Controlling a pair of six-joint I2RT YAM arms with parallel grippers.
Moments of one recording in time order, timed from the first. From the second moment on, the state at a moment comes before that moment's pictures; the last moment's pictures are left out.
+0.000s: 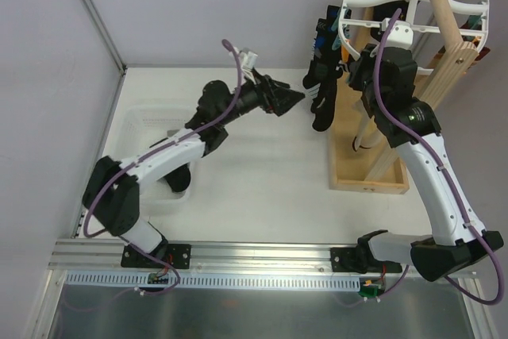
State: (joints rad) left arm -0.72 1.62 1.21 0.66 0.38 -0.63; right arm 0.38 1.25 1.57 -0.54 0.38 0.25
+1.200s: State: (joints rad) left arm 0.24 1.26 0.66 -0.21 0.00 -0.72; right arm 0.37 1.20 1.55 -0.54 0.35 0.23
